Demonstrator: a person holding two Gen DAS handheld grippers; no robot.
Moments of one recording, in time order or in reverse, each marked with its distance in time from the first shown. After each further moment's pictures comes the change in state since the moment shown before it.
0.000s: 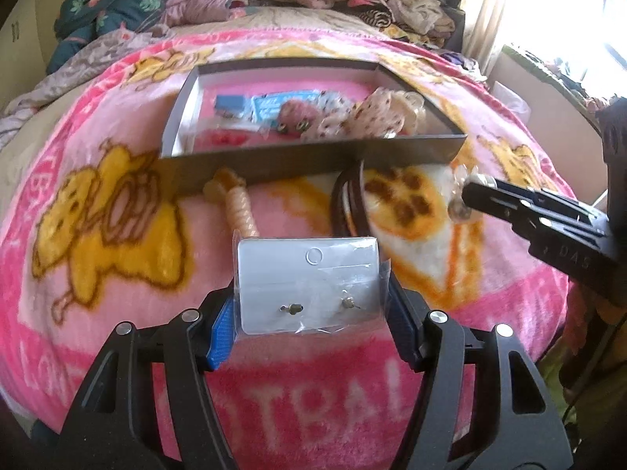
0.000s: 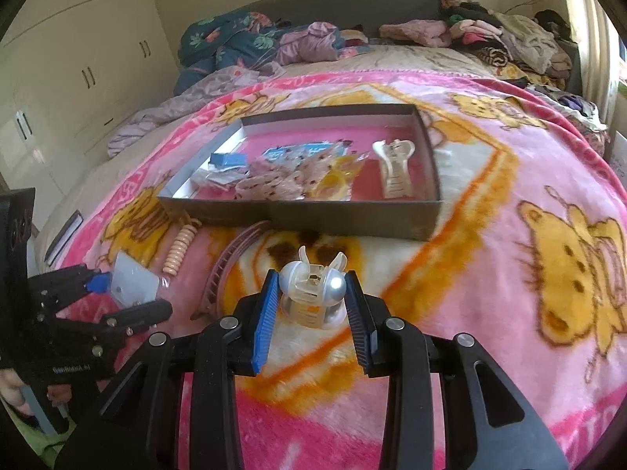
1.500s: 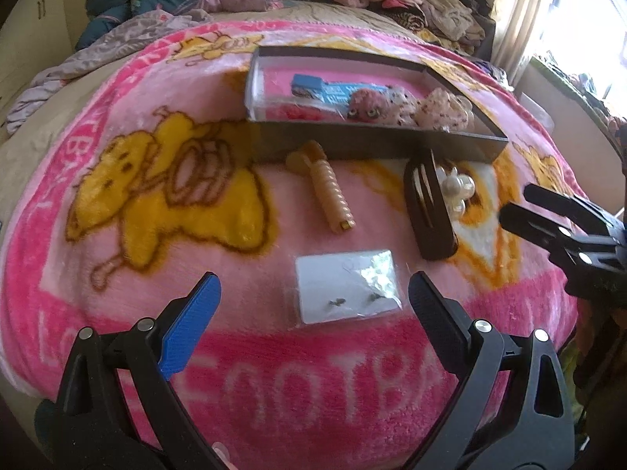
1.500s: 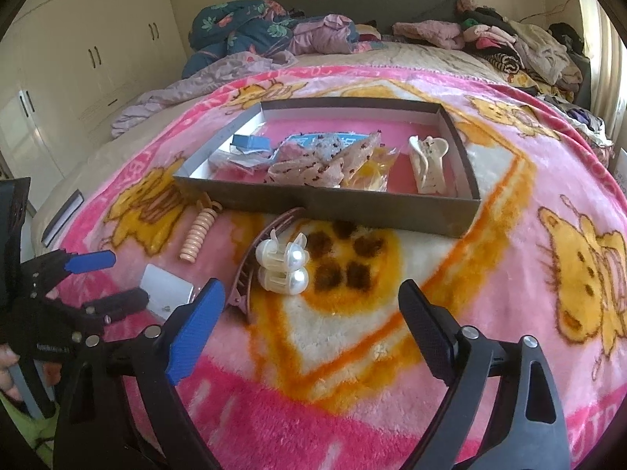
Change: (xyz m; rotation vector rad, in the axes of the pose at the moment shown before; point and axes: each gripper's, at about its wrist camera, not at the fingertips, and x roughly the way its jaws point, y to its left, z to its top) left arm -0.008 0.048 -0.023 -0.075 0.024 0.062; right arm 0.018 0.036 -0.003 -0.068 0.048 -0.010
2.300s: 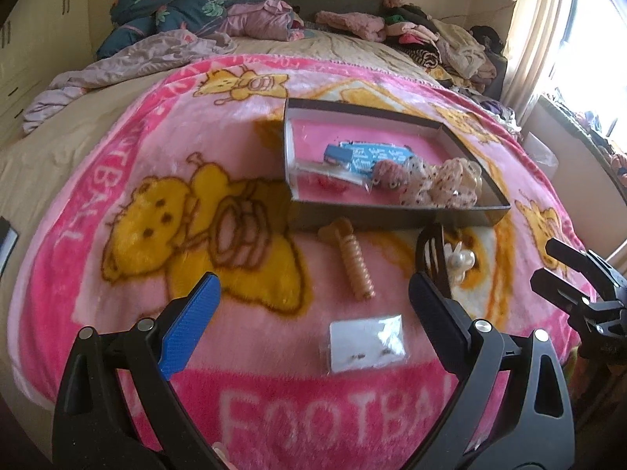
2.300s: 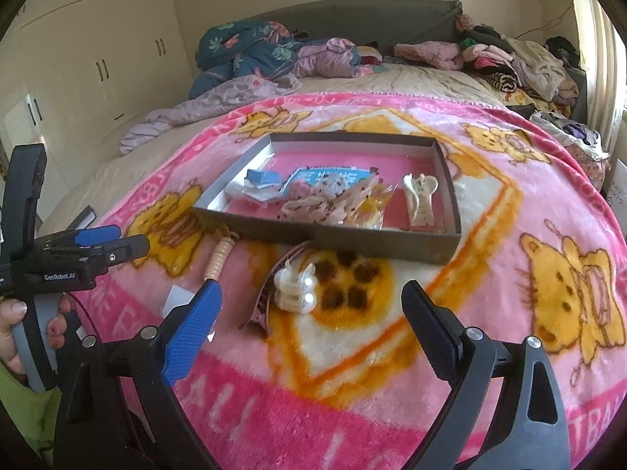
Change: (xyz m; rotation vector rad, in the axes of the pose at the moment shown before) left arm -0.035 0.027 0.033 -0.073 -0.104 0.017; right arm -0.042 0.008 0.010 -0.006 -0.077 0.005
